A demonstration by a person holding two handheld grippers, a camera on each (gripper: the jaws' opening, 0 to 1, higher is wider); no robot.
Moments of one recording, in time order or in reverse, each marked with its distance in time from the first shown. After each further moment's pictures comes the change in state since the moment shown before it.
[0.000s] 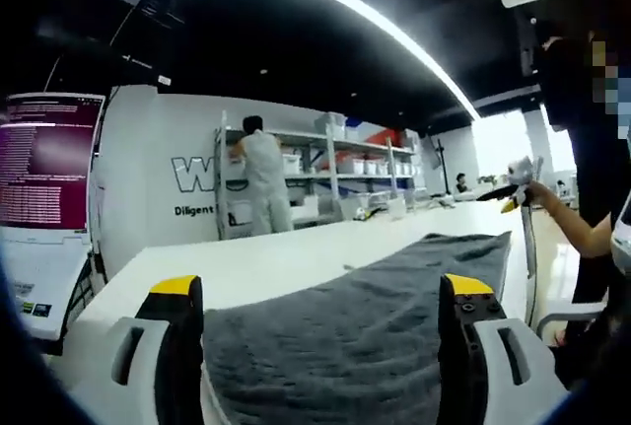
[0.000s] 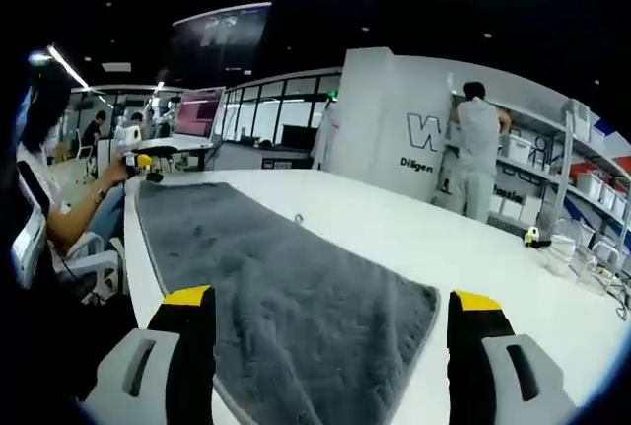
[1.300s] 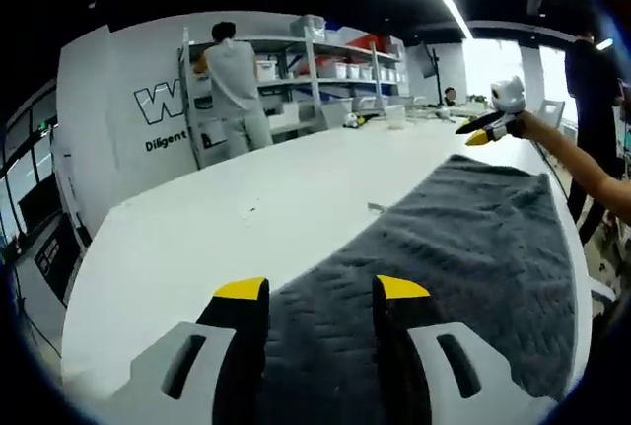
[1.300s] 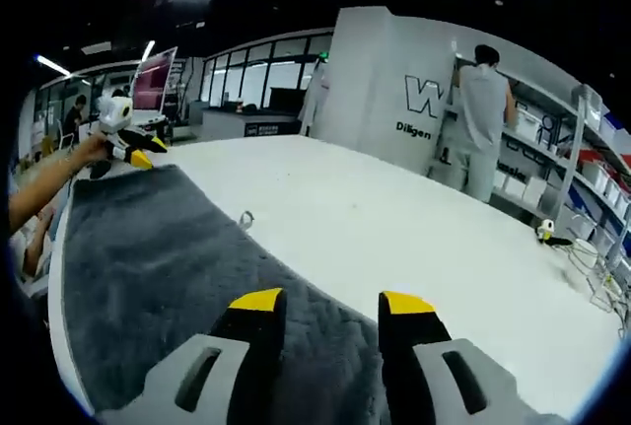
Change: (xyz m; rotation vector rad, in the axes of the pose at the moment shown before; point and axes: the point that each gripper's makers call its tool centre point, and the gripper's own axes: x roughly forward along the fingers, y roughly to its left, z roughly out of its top) left arm 0.165 0.039 -0.069 0.045 0.436 -0.084; right arm 0.183 -0.046 -0.003 0.023 0.214 -0.016
